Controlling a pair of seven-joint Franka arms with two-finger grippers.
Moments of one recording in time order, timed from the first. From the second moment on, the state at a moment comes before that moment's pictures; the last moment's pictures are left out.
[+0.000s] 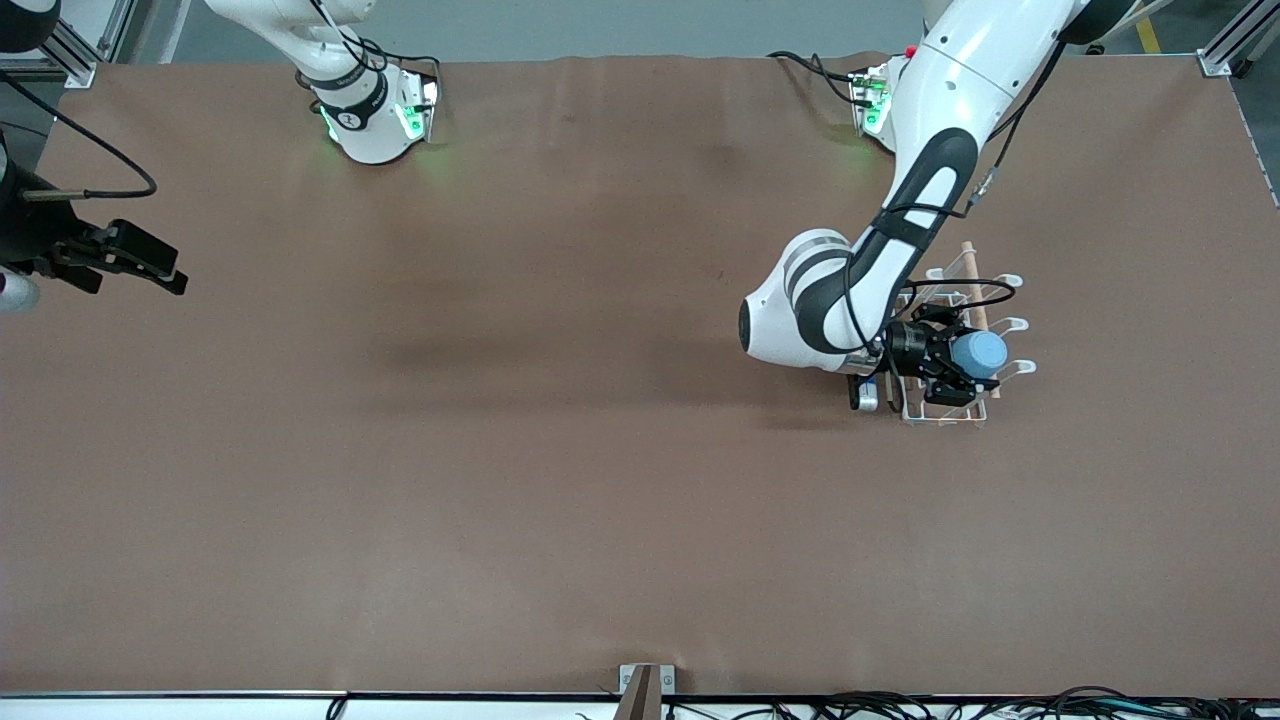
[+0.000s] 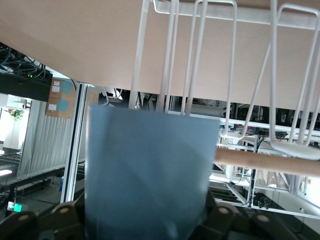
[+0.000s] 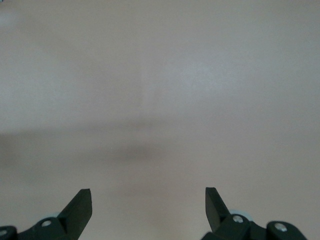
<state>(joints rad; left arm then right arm) -0.33 0.63 -0.29 -1.77 1.20 1.29 0.45 -0.05 0.03 0.05 -1.52 0.04 1.56 0.06</state>
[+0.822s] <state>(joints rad) -0.36 0.59 -0.31 -1.46 0.87 1.29 0.11 0.03 0.03 -0.04 -1.50 0.03 1.58 0.00</state>
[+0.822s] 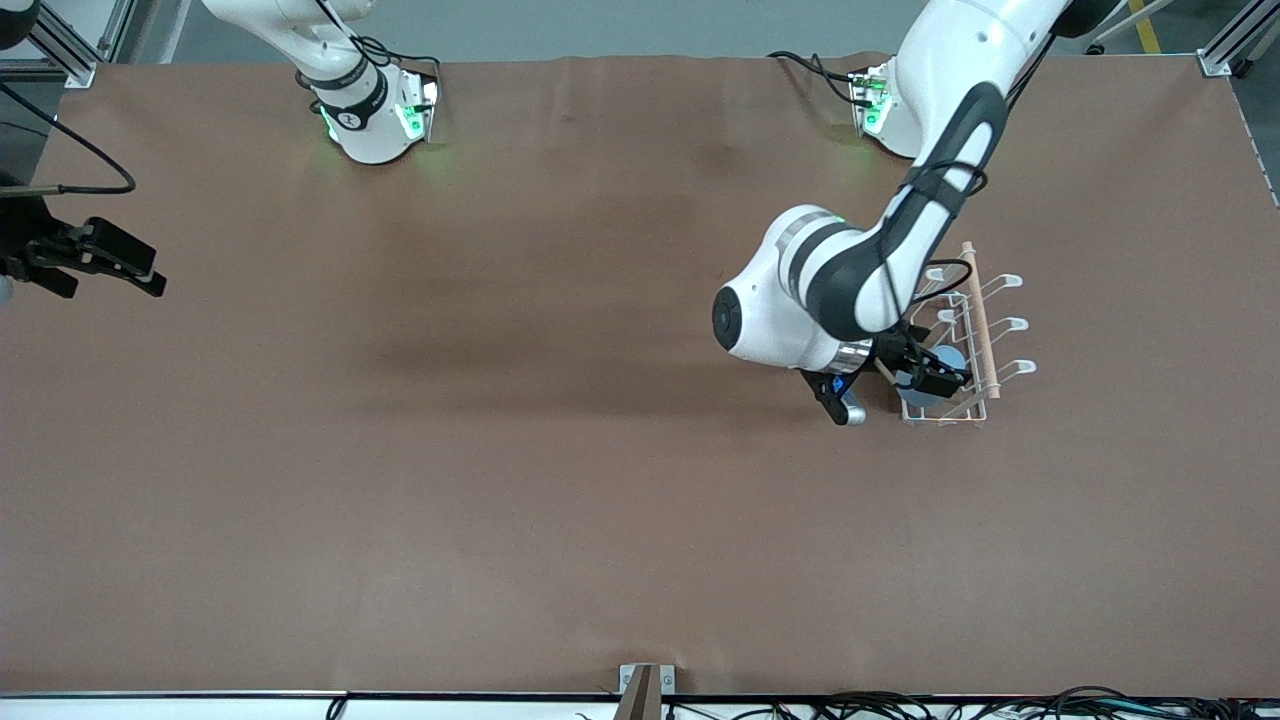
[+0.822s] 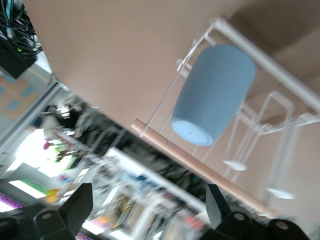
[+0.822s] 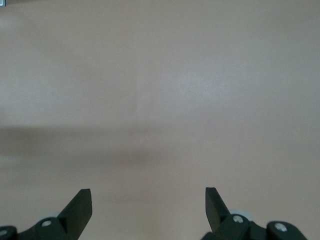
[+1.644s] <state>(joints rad) -0.18 0.46 -0.30 -1.23 0.23 1.37 -0.20 0.03 0.03 -0.05 -1.50 0.00 1.57 0.00</state>
